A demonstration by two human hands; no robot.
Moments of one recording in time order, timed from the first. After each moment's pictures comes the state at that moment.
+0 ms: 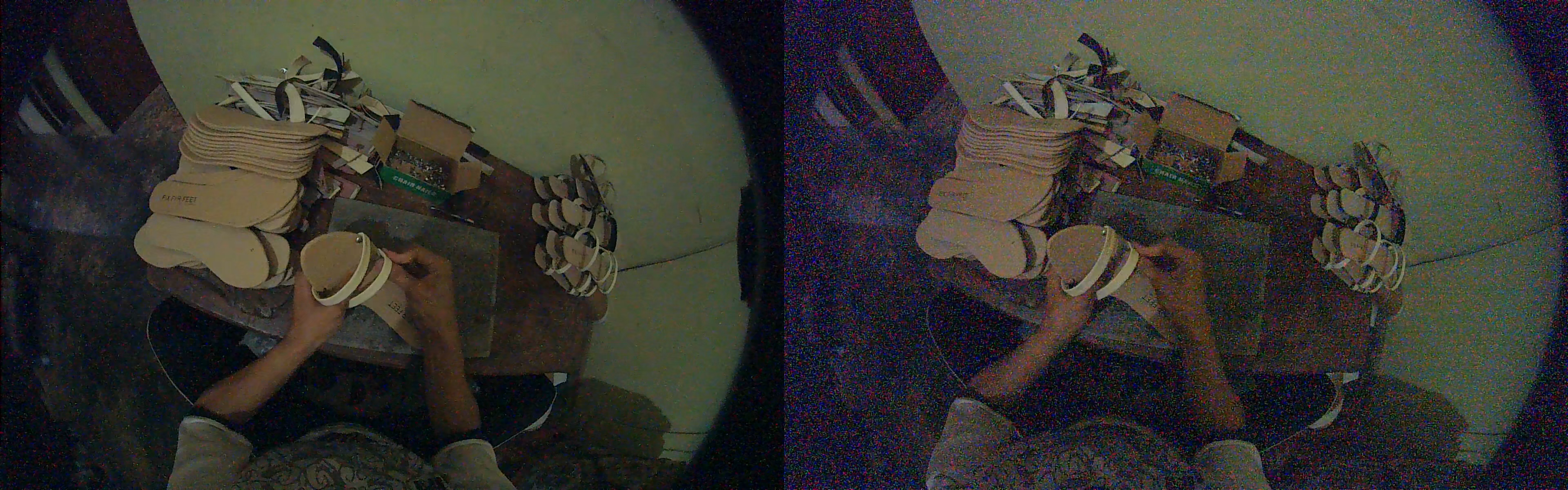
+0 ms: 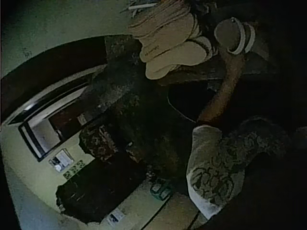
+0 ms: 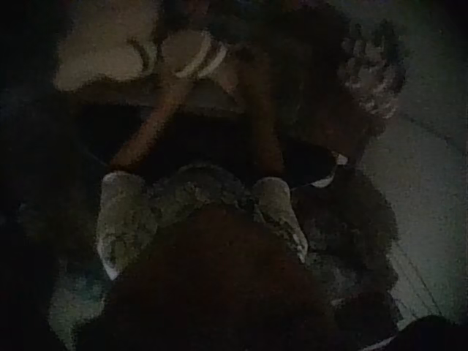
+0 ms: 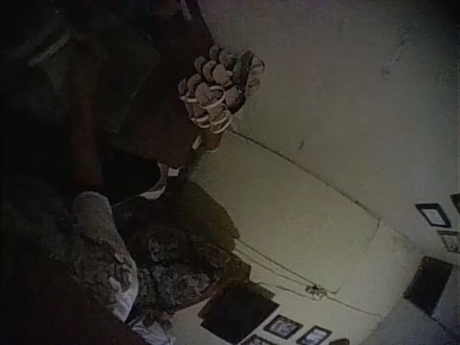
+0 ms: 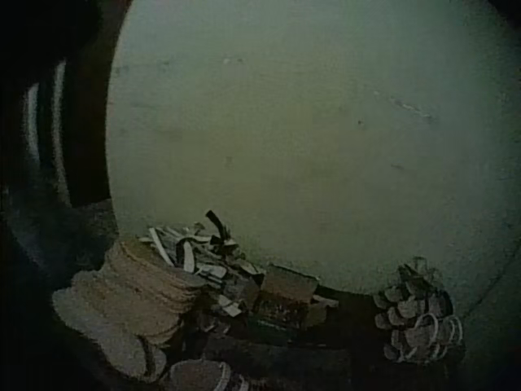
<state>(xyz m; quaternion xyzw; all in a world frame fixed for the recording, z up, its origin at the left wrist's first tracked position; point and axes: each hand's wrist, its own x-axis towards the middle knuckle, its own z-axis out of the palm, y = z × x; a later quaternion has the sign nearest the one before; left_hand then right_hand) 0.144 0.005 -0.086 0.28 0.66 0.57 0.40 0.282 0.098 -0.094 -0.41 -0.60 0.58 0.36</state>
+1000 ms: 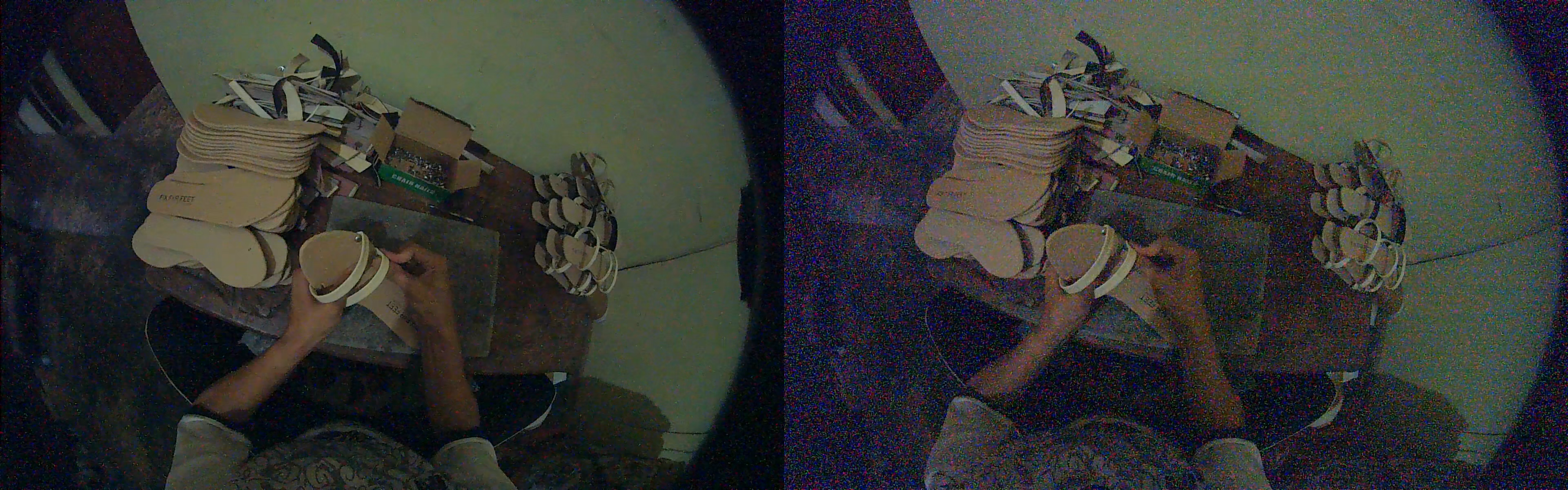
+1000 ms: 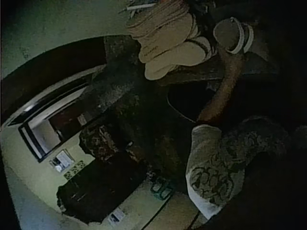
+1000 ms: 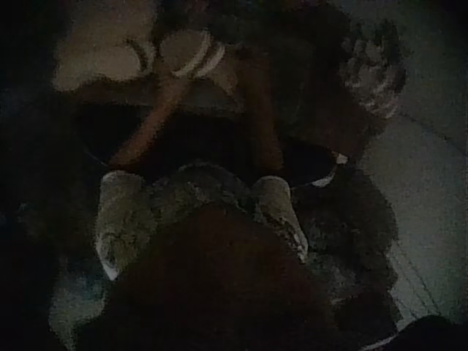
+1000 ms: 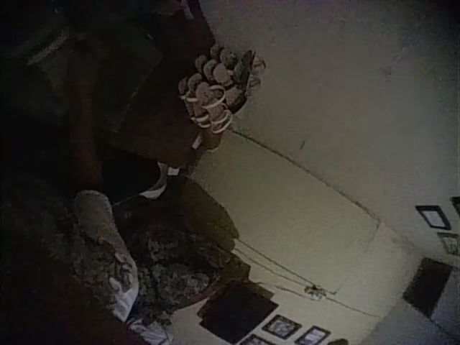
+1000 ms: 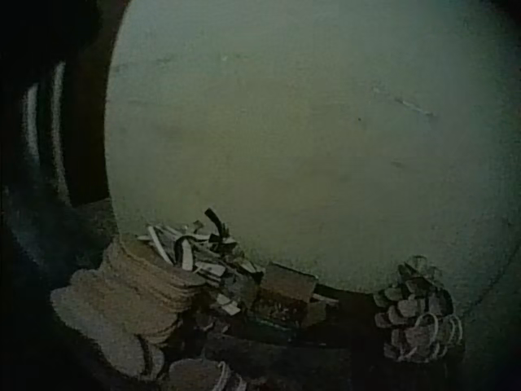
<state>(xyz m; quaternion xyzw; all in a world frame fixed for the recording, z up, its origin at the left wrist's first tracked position) 0.144 0.010 -0.074 0.26 0.67 0.56 0.42 0.280 0.100 -0.104 -0.41 -0.58 0.60 0.37</state>
